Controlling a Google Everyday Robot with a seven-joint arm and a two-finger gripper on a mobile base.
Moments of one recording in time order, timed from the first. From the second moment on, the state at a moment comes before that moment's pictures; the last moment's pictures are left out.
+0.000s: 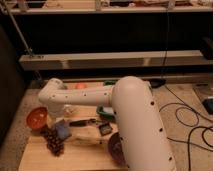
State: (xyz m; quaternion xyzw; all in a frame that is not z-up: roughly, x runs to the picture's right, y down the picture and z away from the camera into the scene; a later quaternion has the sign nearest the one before) arm -0.271 0.169 0.837 -0.10 -0.33 -0.83 0.45
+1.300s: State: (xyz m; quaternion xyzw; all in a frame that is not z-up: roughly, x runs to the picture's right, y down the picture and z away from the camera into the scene) arm -0.260 0.189 0.854 -0.08 -0.32 -0.82 0.47
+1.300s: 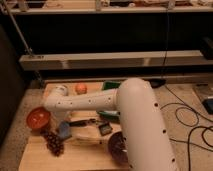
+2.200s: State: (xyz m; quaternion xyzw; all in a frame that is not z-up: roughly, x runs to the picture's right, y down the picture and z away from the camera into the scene) arm -0.270 0.128 0.802 -0.07 -0.33 -0.84 0.43
